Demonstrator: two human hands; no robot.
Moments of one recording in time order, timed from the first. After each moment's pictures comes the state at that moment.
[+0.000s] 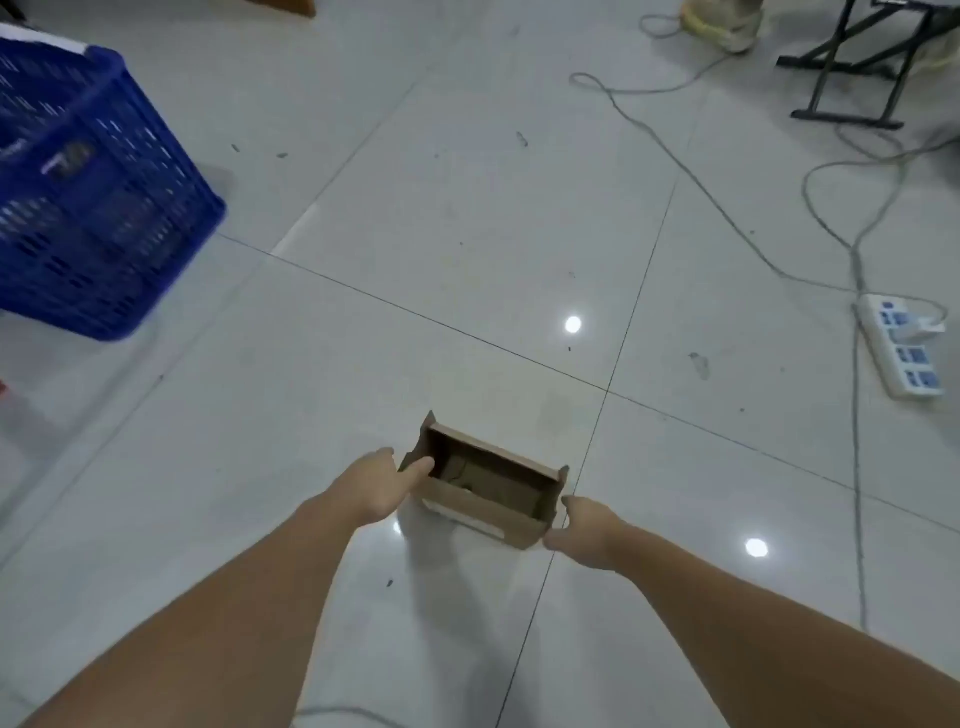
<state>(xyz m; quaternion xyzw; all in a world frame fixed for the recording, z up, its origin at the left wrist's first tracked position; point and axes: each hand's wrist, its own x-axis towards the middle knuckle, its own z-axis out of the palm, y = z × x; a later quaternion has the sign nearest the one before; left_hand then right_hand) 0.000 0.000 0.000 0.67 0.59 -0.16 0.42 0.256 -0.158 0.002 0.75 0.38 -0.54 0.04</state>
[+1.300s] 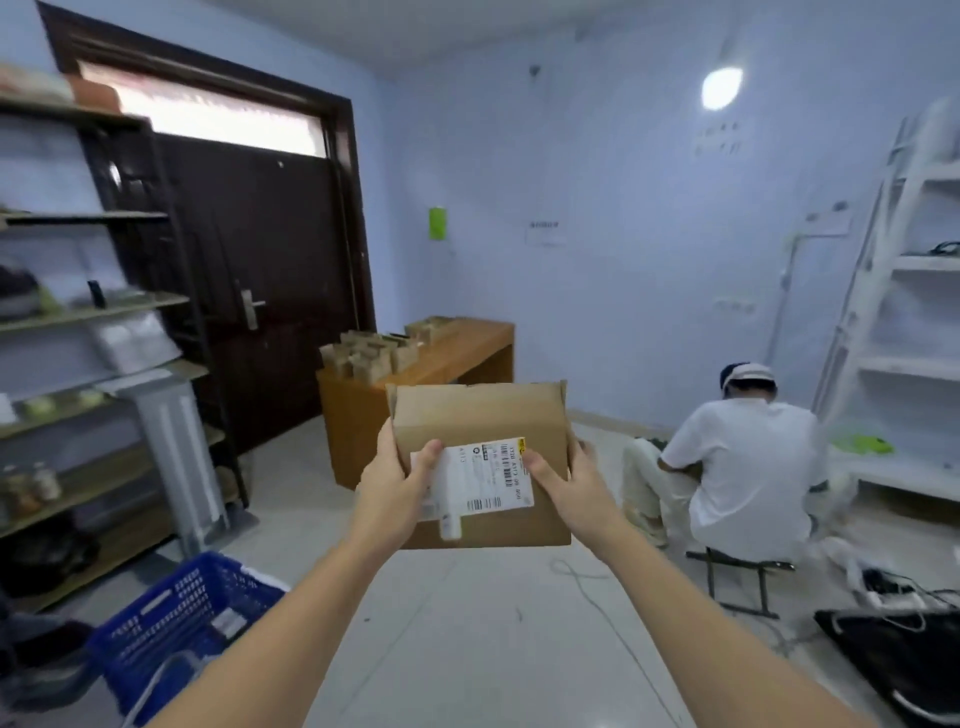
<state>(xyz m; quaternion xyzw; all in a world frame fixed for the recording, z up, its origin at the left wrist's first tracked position) 0.103 0.011 0.998 0.69 0.43 0.48 0.34 0.336 -0.059 0.996 0.57 0.51 -0.30 -0.57</state>
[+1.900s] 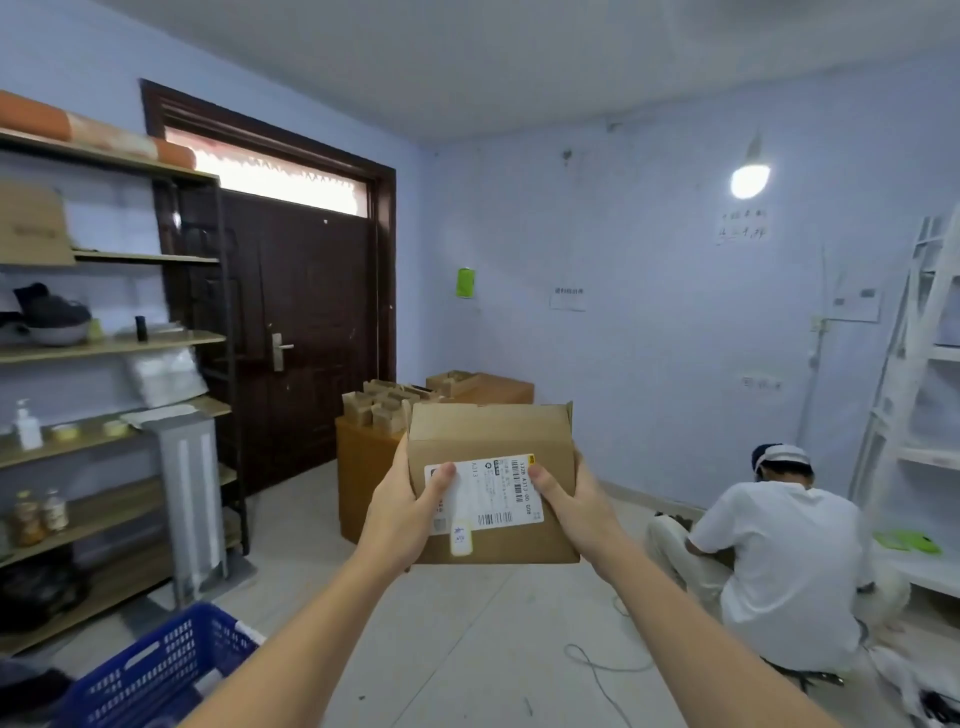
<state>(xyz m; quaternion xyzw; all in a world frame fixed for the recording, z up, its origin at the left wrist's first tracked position) 0.068 0.072 1.029 0.69 0.36 0.53 0.33 0.300 0.007 1.050 0.56 0.54 -0.28 -0.56</state>
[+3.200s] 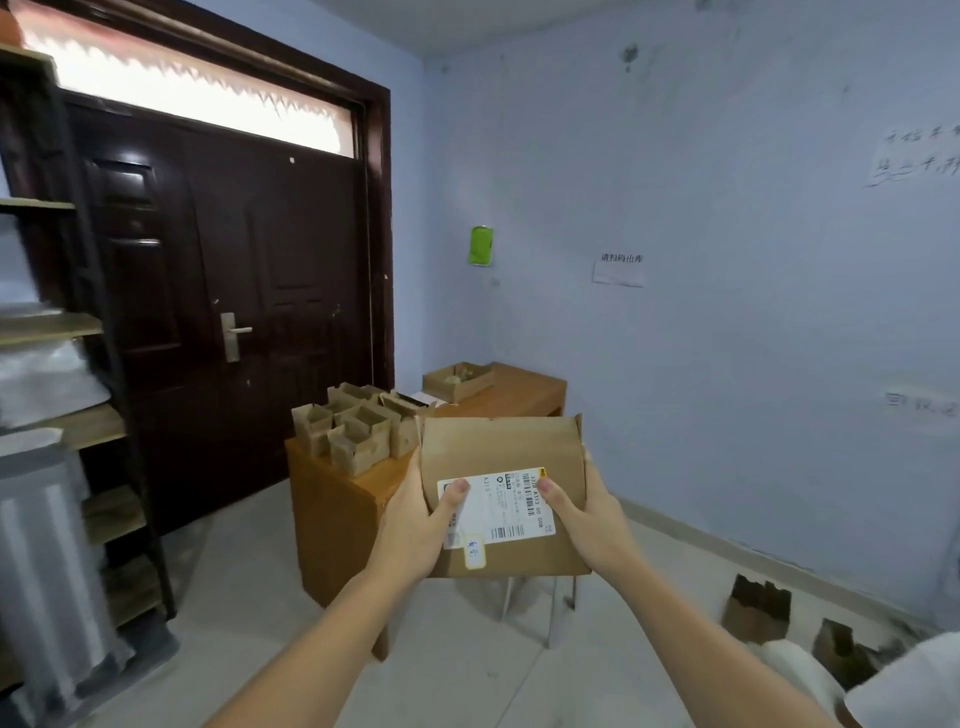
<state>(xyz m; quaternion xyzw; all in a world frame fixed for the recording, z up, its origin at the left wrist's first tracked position) 0.312 0.764 0.975 0.68 0.43 0.49 0.34 0.550 0.722 0.988 0.61 0.56 -0.25 -0.50</state>
